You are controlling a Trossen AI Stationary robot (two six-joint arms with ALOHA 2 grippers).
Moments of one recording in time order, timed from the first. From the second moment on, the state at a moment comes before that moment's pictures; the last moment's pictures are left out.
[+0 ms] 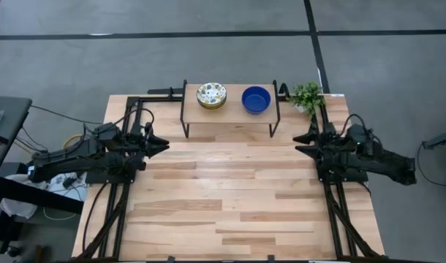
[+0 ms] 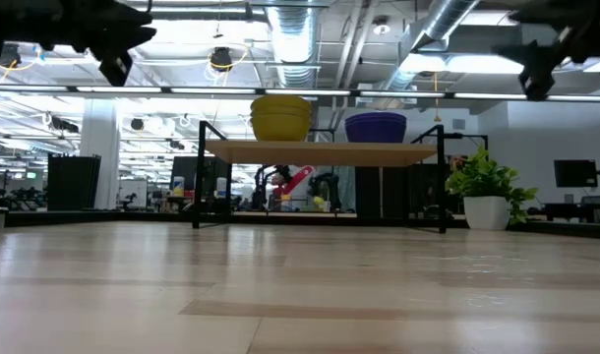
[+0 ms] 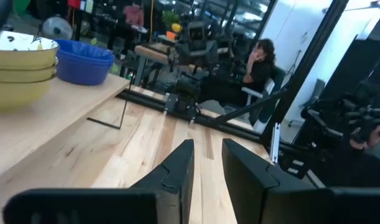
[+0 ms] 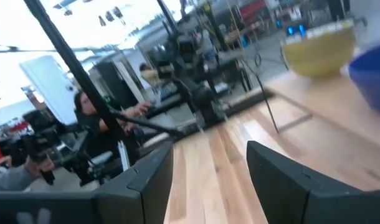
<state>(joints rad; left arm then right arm) 0.21 0.12 0.33 -0.06 0.22 -0.29 -0.23 0.01 0.31 -0.26 -0.23 0.42</state>
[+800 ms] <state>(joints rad) 0.21 0.00 0.14 -0.02 0.24 -0.29 -0.05 0.00 0.05 -0.02 0.00 0.49</state>
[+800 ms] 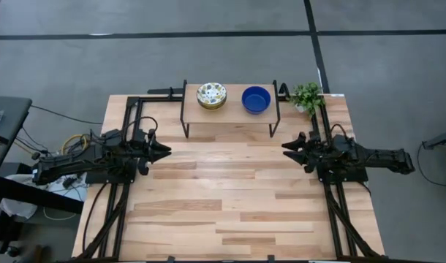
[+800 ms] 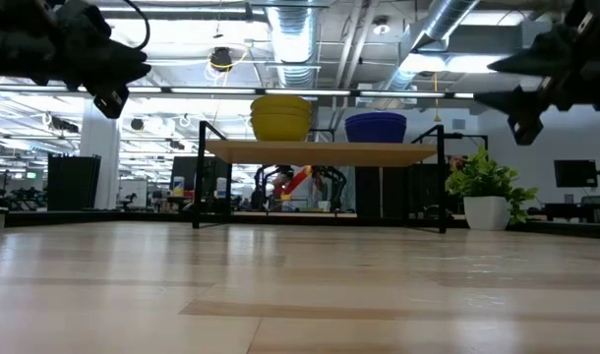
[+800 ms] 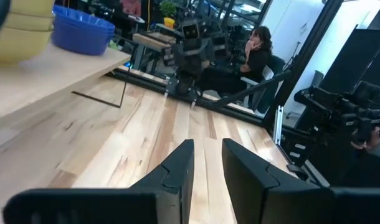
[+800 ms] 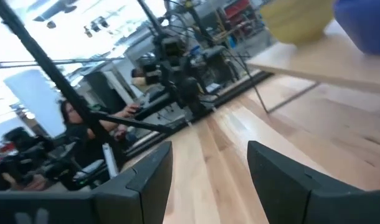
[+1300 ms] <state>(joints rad) 0.21 0.00 0.13 -0.02 0.24 -0.16 0.00 0.00 0.02 0.01 0.09 0.41</state>
